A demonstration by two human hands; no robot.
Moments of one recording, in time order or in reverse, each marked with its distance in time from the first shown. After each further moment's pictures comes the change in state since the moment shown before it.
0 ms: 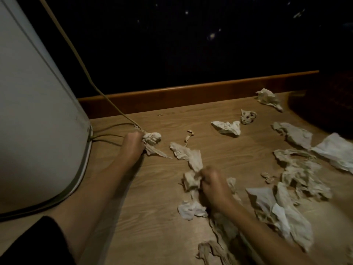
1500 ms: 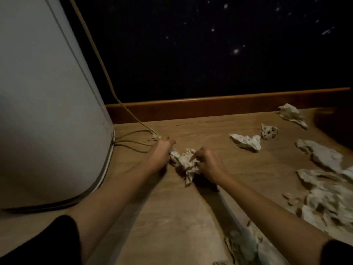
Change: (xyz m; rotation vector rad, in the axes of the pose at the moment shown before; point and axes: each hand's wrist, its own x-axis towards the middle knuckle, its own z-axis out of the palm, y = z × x) left_hand 0.000 0.024 -0.004 0.065 -0.193 0.108; right_hand 0.097 -0.050 -0.006 -0.024 -0.122 -0.140
